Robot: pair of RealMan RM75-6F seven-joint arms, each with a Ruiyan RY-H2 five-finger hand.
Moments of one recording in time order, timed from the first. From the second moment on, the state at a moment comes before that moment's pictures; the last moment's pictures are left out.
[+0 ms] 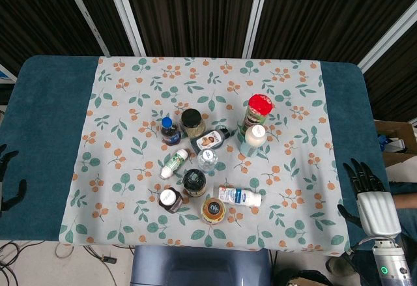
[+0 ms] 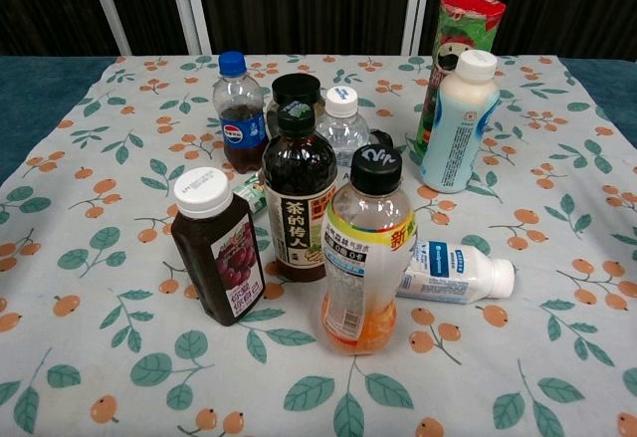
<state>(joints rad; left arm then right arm) -0.07 -1.11 -0.12 -1.69 1.33 1.49 0.08 0.08 -1.23 0.04 -1.54 -1.56 1.55 -0.11</state>
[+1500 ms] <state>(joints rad) -0.07 -1.11 -0.13 -1.71 1.30 1.48 0.05 0.24 -1.26 0.01 -1.53 -1.62 1.28 0.28</state>
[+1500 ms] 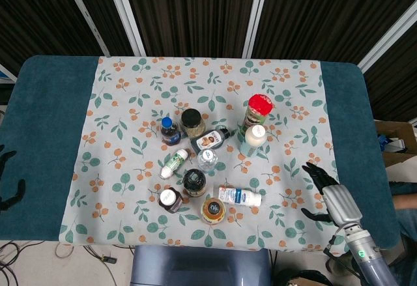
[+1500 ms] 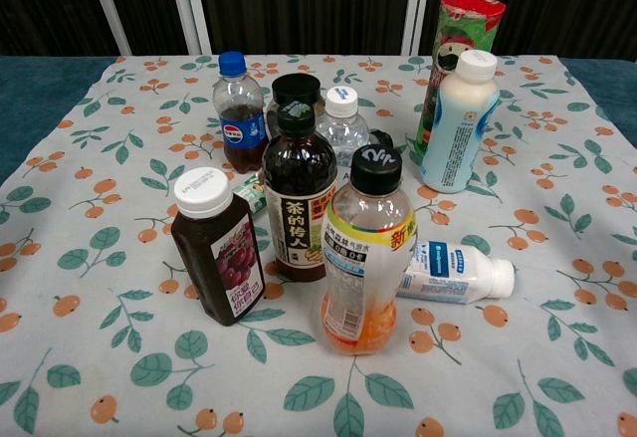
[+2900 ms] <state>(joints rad) -0.07 -1.10 -0.14 -1.73 1.26 1.46 0.05 0.66 -1.49 0.20 -1.55 -1.37 0.85 0.30</state>
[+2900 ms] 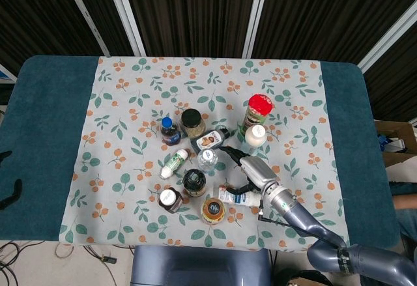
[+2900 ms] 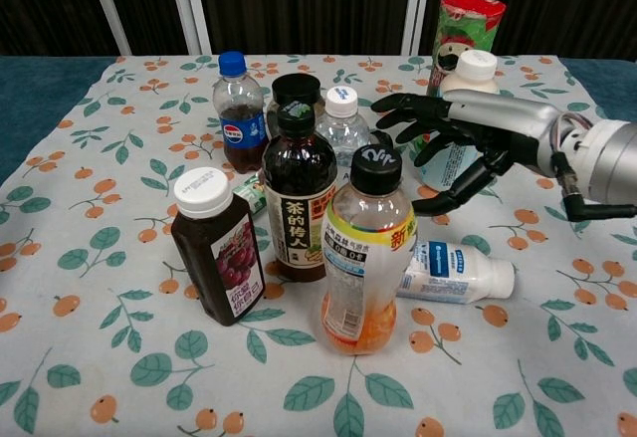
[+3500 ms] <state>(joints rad) -0.07 -1.10 -0.14 -1.73 1.24 1.46 0.06 0.74 -1.59 0.26 -1.45 -1.22 0.79 0.24</state>
